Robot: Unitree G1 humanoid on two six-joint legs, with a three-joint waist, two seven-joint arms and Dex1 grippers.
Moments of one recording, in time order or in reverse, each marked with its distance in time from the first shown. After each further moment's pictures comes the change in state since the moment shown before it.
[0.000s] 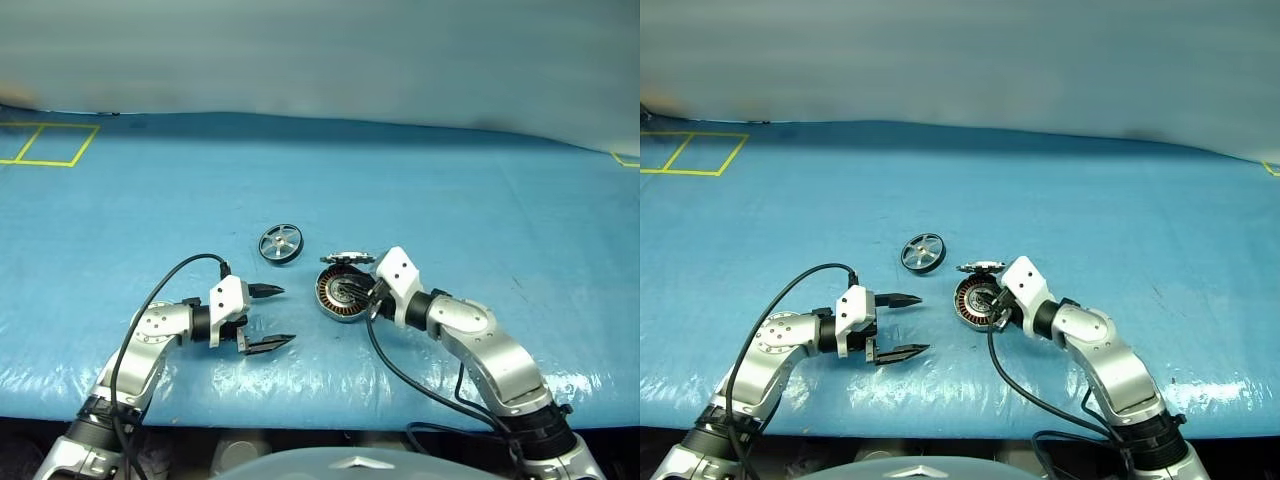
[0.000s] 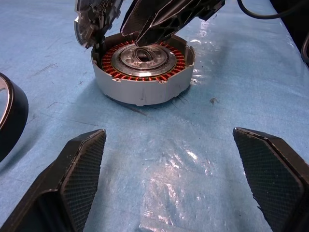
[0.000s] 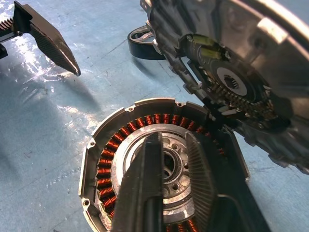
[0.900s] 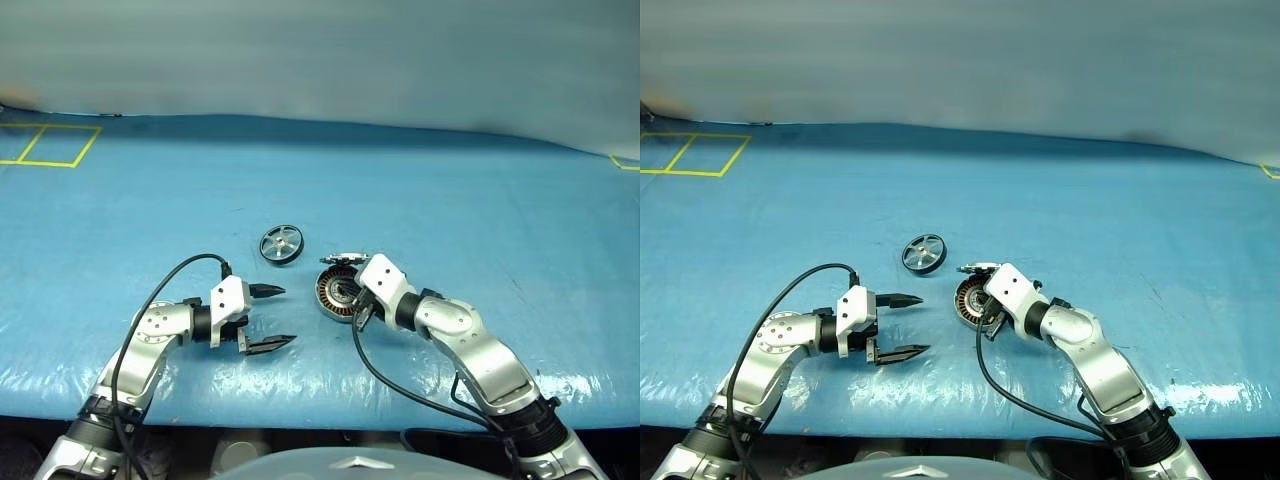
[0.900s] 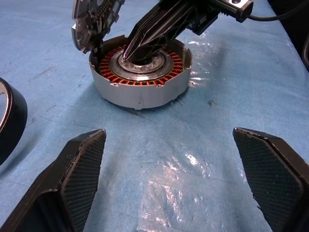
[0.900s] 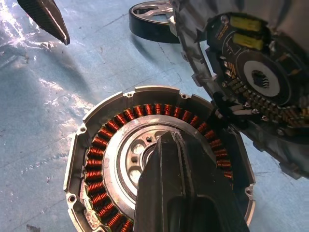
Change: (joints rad) left arm -0.001 -0.001 -0.004 0.001 0.002 -0.003 -0.001; right arm -0.025 -0.025 0.111 0.035 -0.157 -0.015 -0.050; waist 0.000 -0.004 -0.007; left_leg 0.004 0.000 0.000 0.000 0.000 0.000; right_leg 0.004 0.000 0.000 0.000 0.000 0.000
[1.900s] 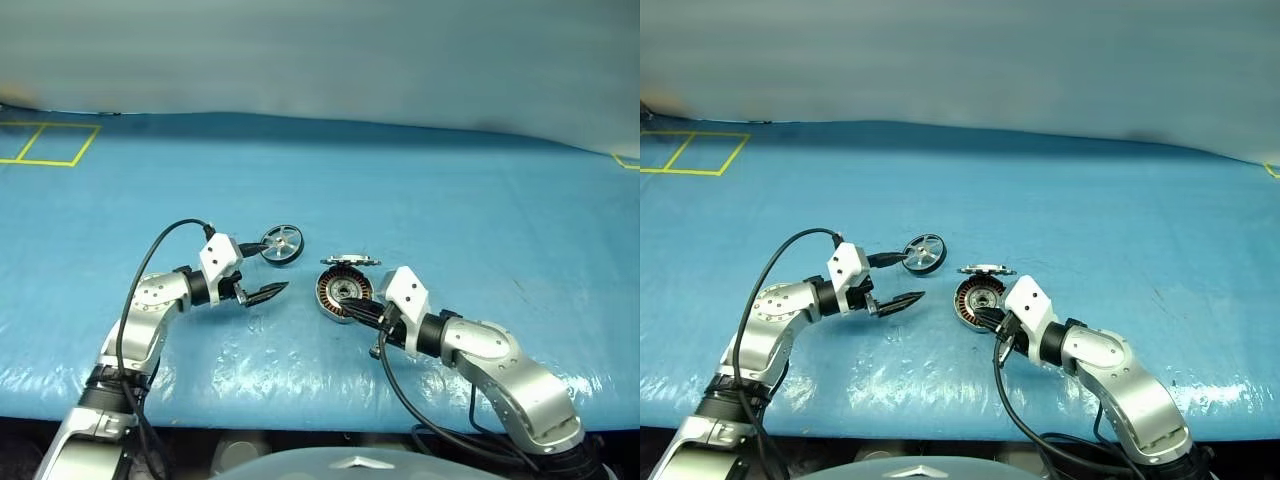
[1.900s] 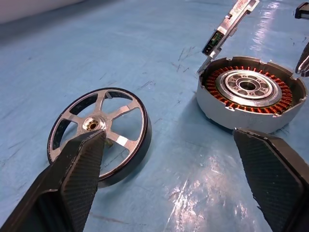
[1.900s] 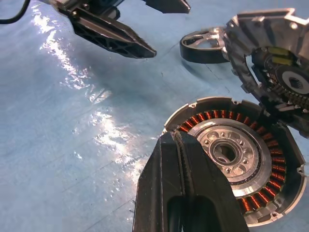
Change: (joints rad) left arm -0.207 -0.049 0.081 0.101 0.021 0.088 0.165; right arm 0.172 -0.051 -0.159 -0.297 0.274 0.111 0.098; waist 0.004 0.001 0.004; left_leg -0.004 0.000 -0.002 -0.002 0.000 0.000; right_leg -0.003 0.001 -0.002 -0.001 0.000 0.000
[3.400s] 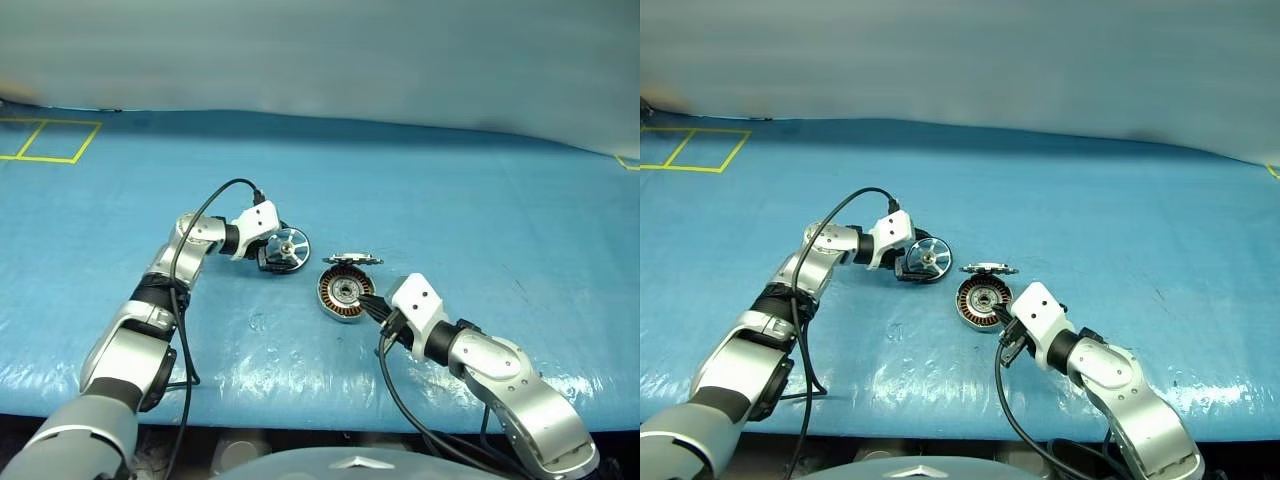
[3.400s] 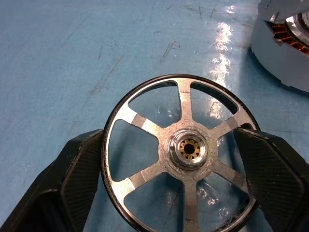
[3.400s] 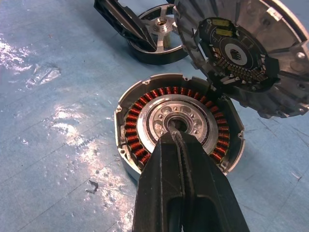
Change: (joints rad) left arm -0.490 -0.088 -0.173 0.667 0.295 -0.198 -0.188; right arm 0.085 -0.006 0.014 -0.052 -0.124 -0.009 -0.182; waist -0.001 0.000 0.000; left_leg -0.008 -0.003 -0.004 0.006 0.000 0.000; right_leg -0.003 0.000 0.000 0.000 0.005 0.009
